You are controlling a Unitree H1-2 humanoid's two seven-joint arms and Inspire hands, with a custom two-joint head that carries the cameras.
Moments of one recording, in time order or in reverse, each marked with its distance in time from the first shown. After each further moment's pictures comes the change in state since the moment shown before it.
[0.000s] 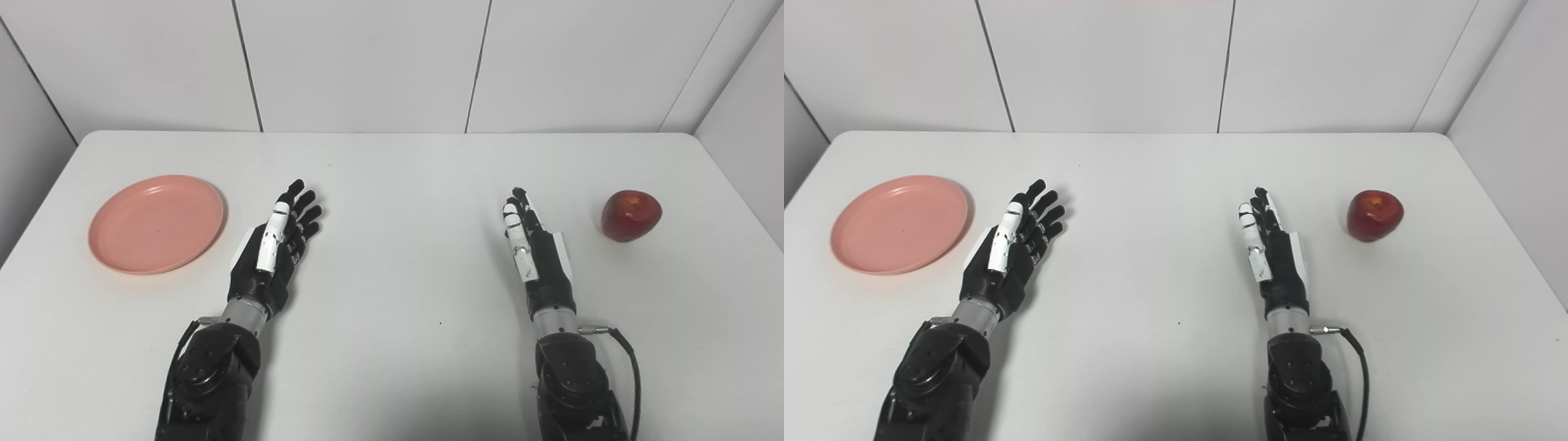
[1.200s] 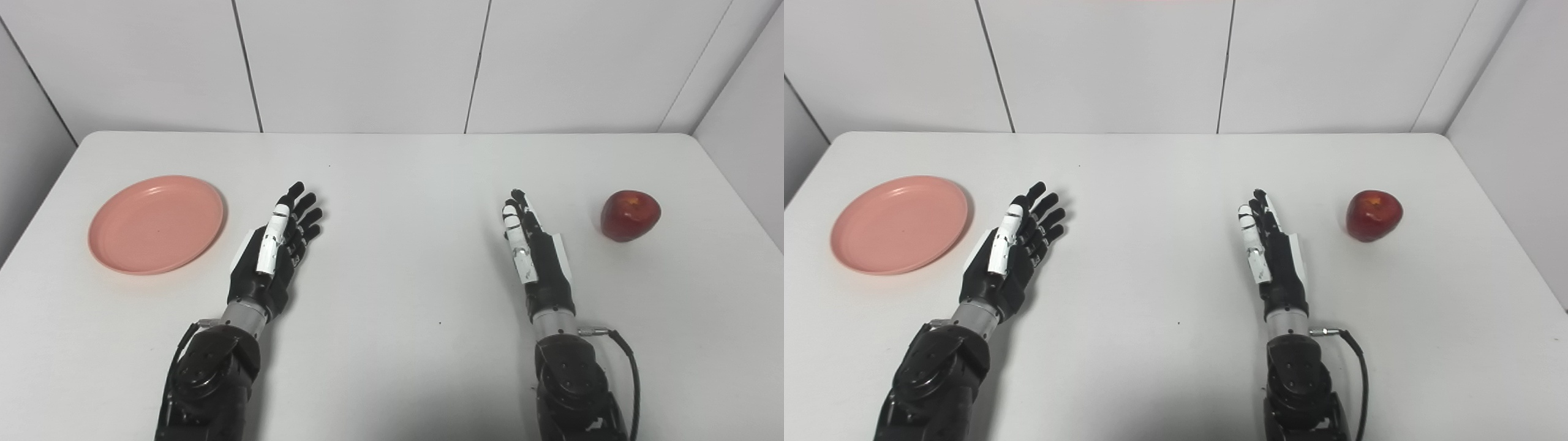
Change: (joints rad) left arm 0.007 -0.002 -0.003 -0.006 0.000 0.005 0.000; right arm 0.008 0.002 0.000 0.000 0.004 -0.002 0.000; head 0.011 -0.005
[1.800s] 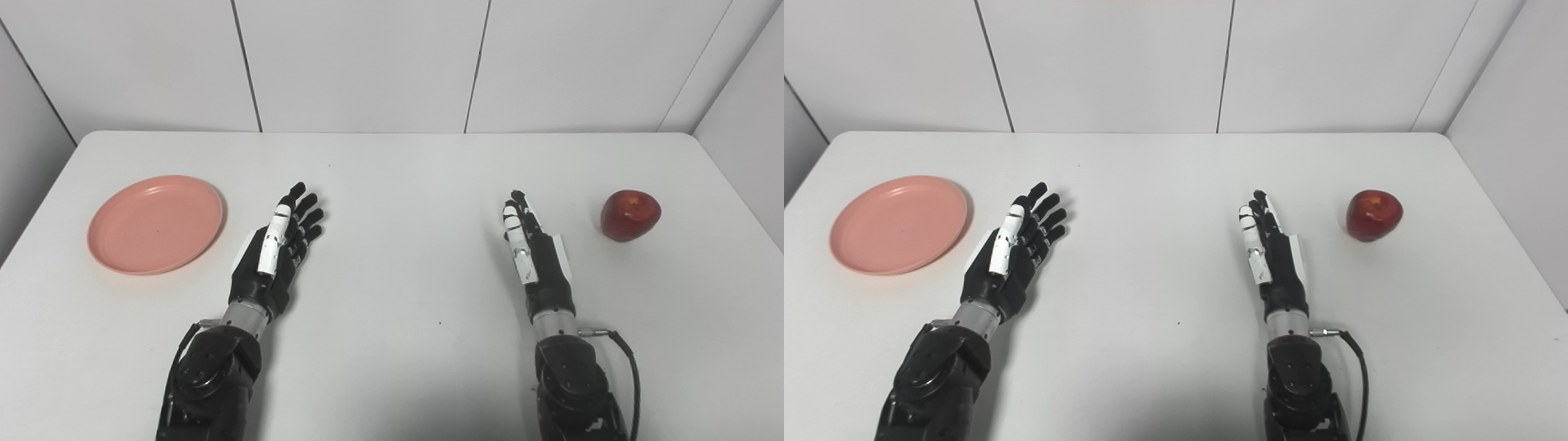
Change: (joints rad) left arm 0.001 -0.001 -0.004 0.000 0.000 0.004 0.000; right arm 0.000 -0.003 0.000 0.003 0.008 -0.004 0.000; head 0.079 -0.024
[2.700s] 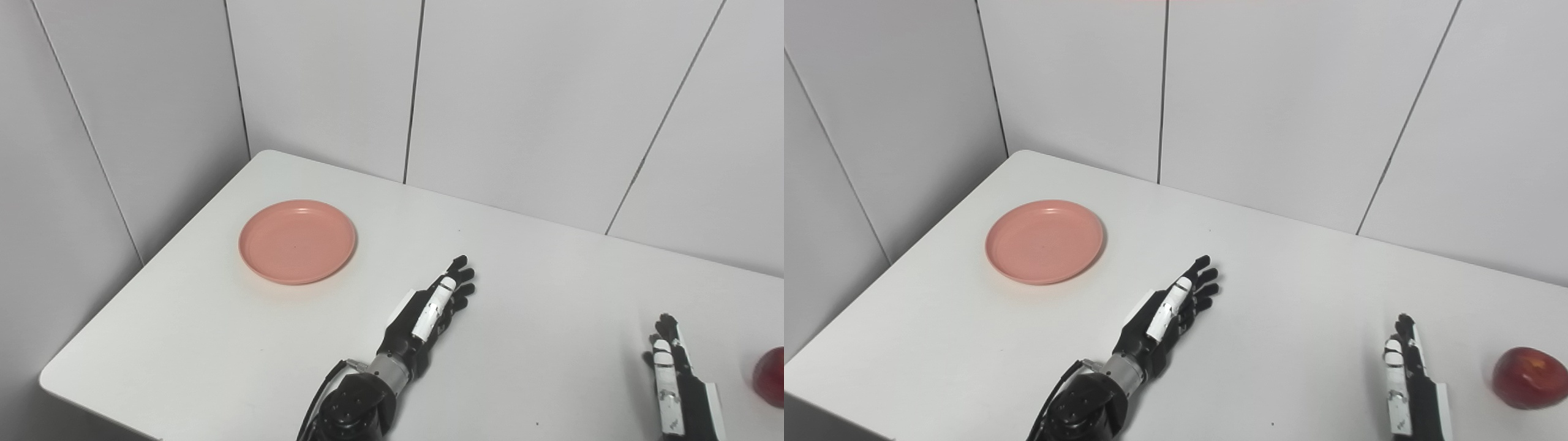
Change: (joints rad) left arm -0.002 -0.102 -0.084 0.183 0.106 -0.210 0.009; right arm 0.017 -0.102 -0.029 0.122 0.131 -0.239 0.071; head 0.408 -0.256
